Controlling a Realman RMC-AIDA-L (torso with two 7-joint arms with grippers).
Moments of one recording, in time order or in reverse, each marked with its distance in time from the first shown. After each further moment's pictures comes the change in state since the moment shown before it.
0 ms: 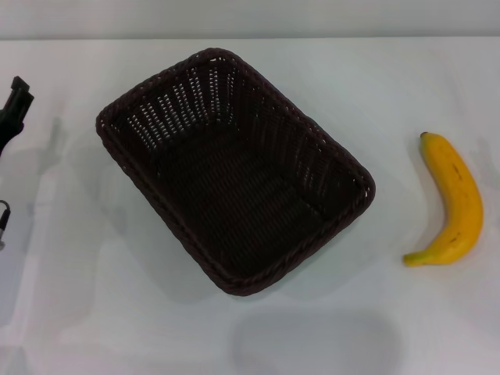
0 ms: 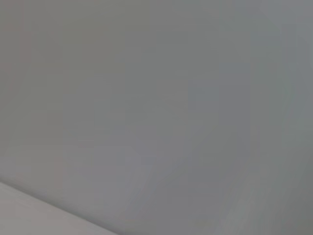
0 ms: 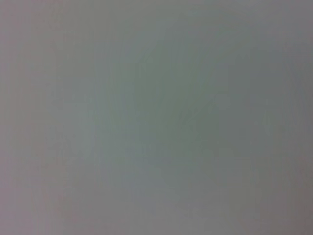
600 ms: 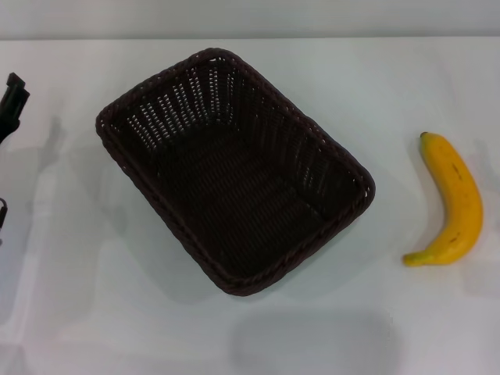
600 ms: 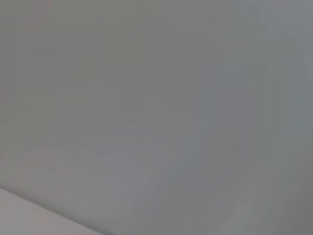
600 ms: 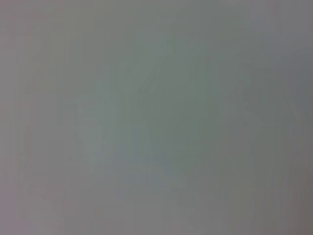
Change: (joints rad) left arm 0.000 0.002 -0.005 0.003 -0.004 -0.008 -0.001; right arm -0.008 0.002 0.000 0.010 -0.001 0.029 0.002
